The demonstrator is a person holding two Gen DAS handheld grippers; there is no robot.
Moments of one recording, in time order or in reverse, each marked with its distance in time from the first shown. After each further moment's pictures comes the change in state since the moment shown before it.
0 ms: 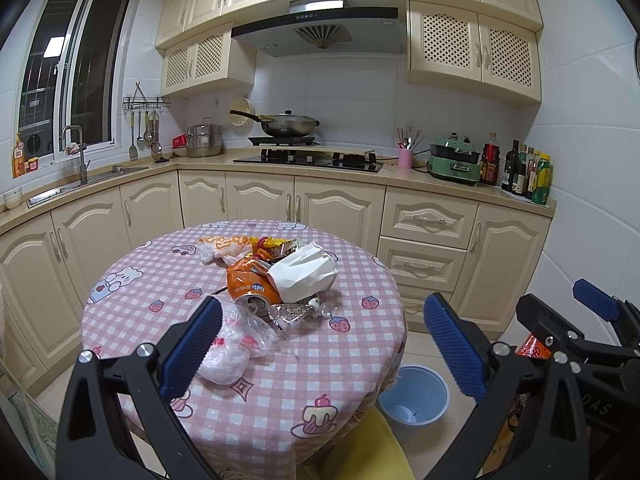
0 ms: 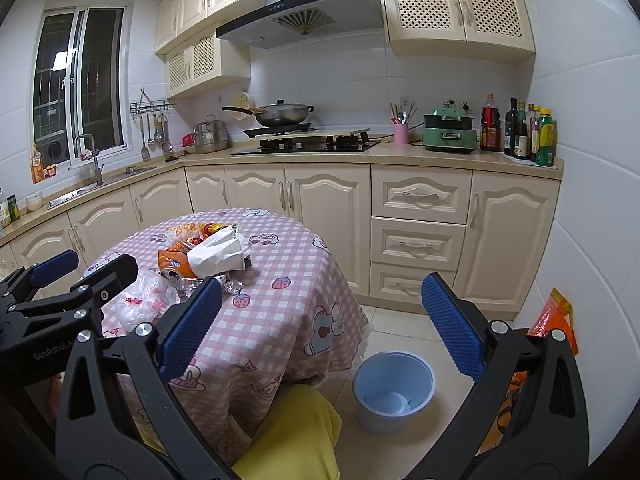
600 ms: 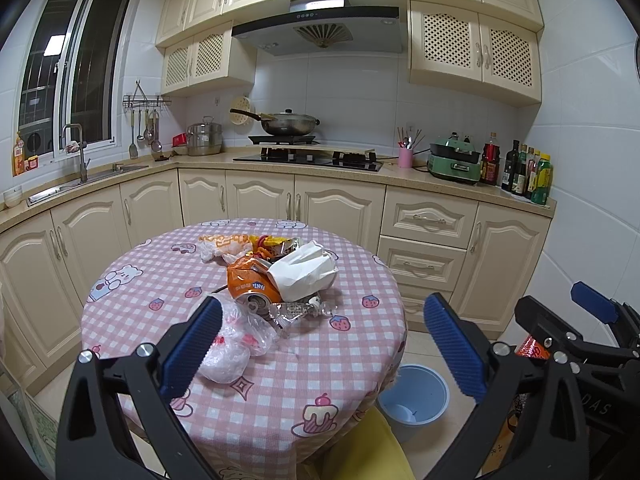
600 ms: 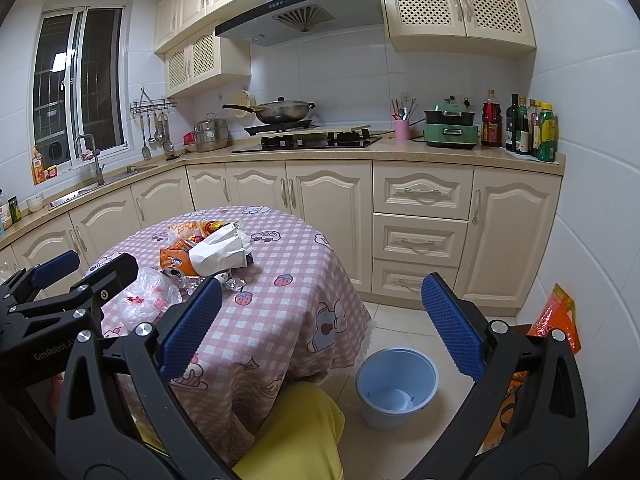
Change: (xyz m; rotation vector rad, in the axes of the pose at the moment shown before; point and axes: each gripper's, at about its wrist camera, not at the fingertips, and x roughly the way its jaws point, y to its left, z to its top) left arm 0.000 0.000 -0.001 0.000 0.000 0.000; right arm 0.001 0.002 -0.002 0.013 0.014 0.005
